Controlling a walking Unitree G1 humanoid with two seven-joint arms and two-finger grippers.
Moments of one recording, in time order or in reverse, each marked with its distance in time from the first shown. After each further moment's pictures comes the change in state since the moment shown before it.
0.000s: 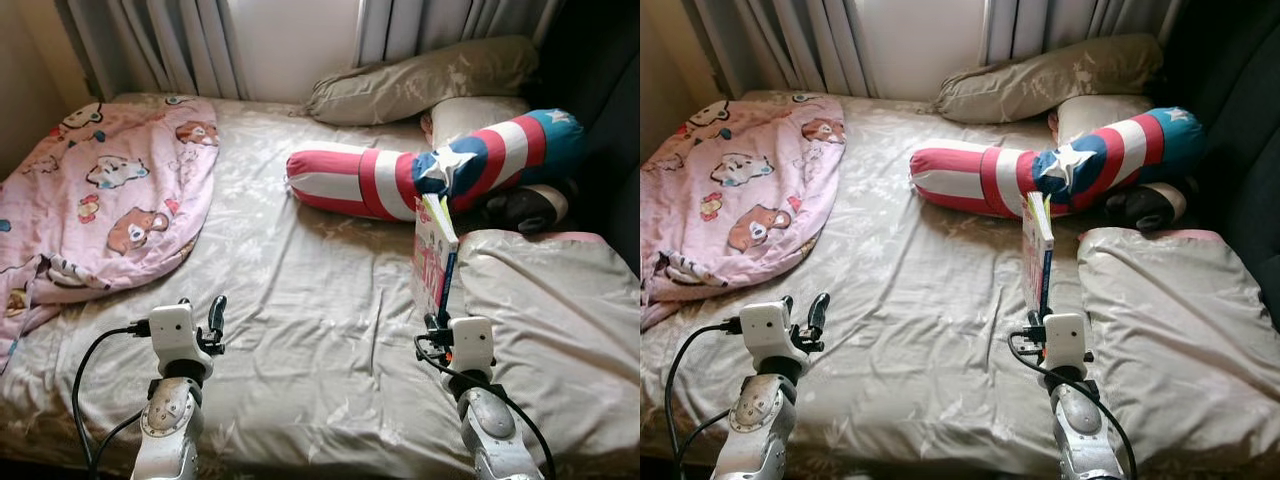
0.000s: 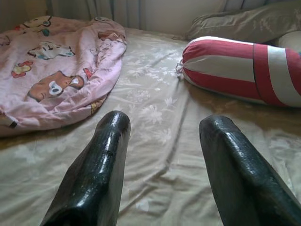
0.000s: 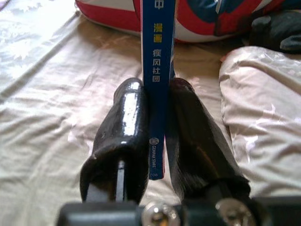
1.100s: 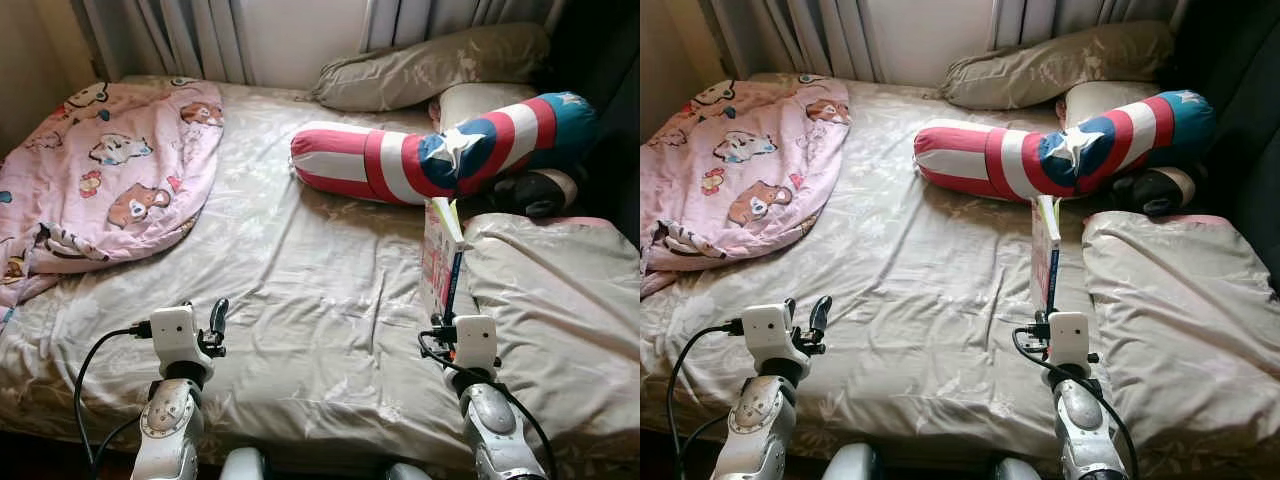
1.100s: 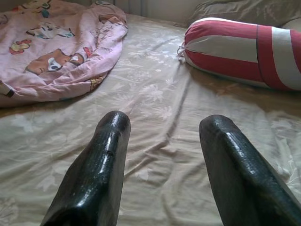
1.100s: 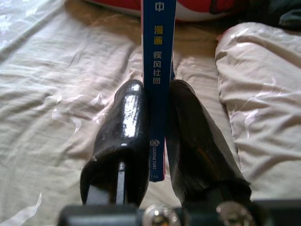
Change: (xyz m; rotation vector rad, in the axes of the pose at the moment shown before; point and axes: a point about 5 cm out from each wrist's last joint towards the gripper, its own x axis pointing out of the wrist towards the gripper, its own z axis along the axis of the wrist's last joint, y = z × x) left arm -0.001 -0.001 -0.003 -0.005 0.020 -0.018; right arm 0.004 -0.006 -0.002 0.003 0.037 -0.052
